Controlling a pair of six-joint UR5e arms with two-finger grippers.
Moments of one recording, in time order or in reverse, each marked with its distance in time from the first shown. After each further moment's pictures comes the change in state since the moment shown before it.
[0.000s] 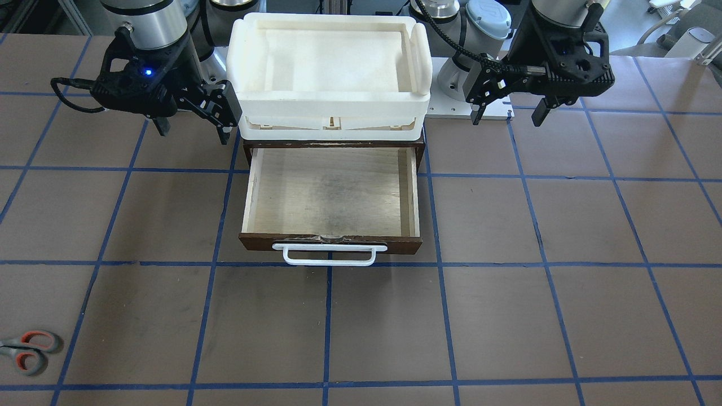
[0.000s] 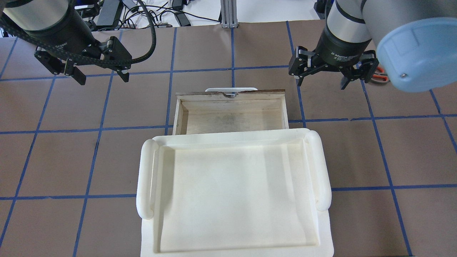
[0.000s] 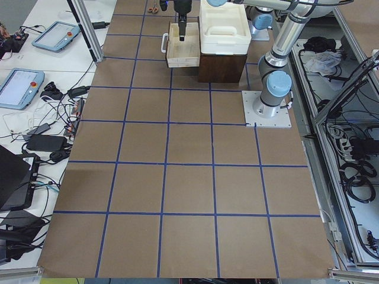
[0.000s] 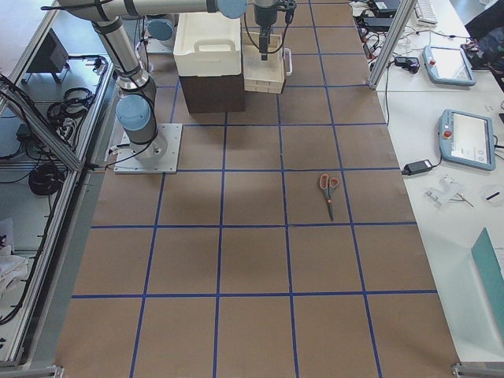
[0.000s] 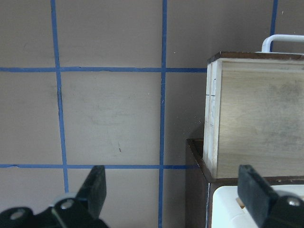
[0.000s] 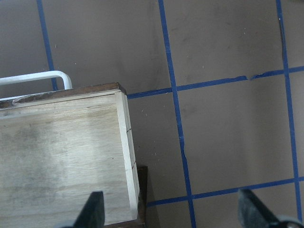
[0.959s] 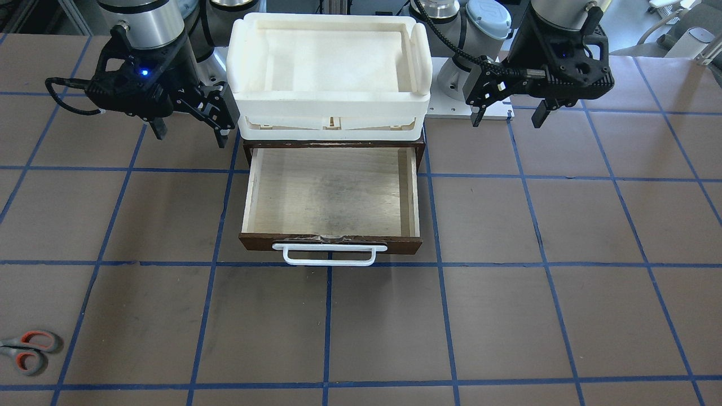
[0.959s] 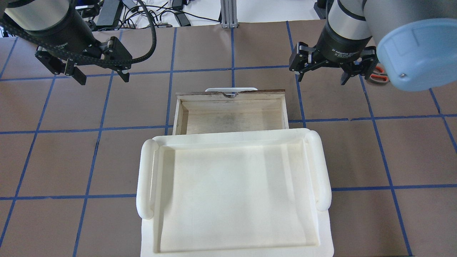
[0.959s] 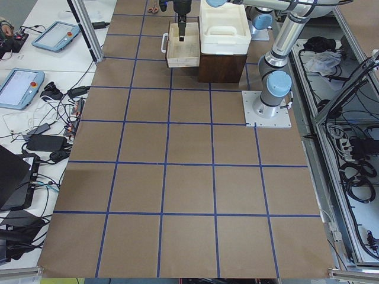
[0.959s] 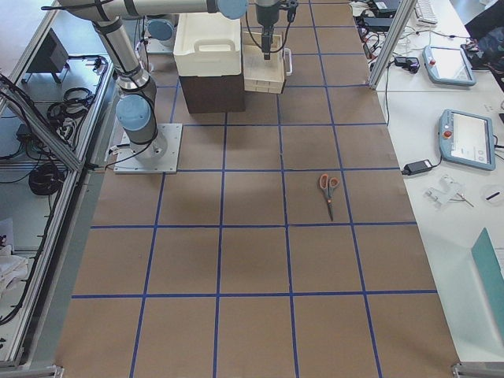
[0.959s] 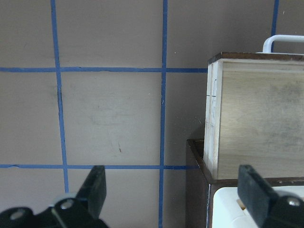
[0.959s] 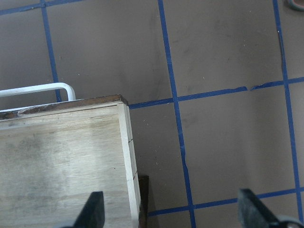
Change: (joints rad) left arm 0.000 -0.004 0.000 0.001 0.001 0.000; right arm -0.004 0.003 0.000 -0.010 -0.001 -0.009
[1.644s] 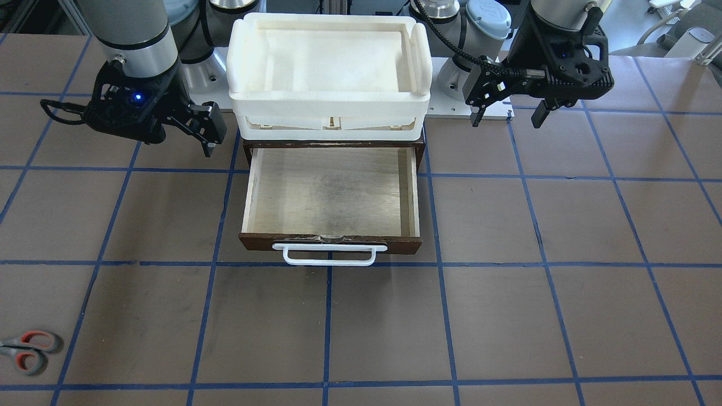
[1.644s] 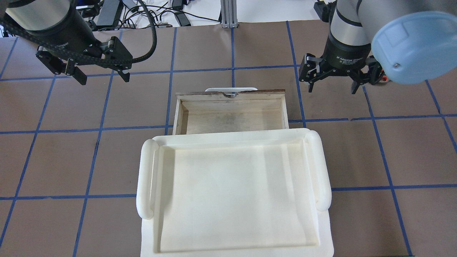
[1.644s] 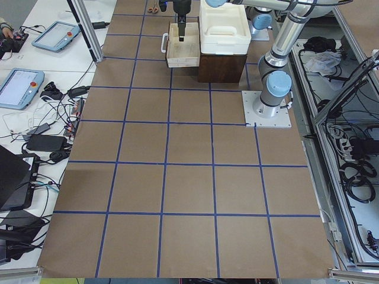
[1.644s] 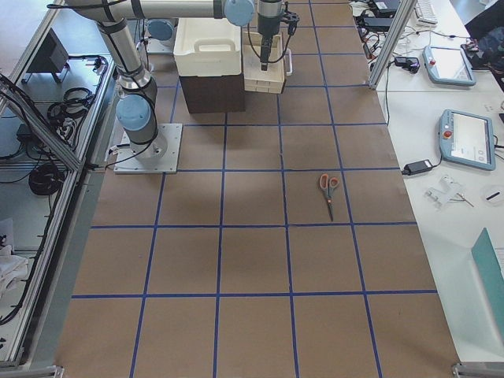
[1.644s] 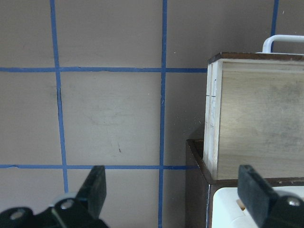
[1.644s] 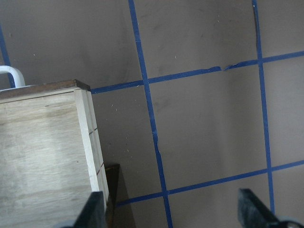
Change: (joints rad) left arm 0.000 0.000 0.000 0.000 -0.001 0.000; right arm -0.020 0.047 0.000 0.047 -0.076 0.004
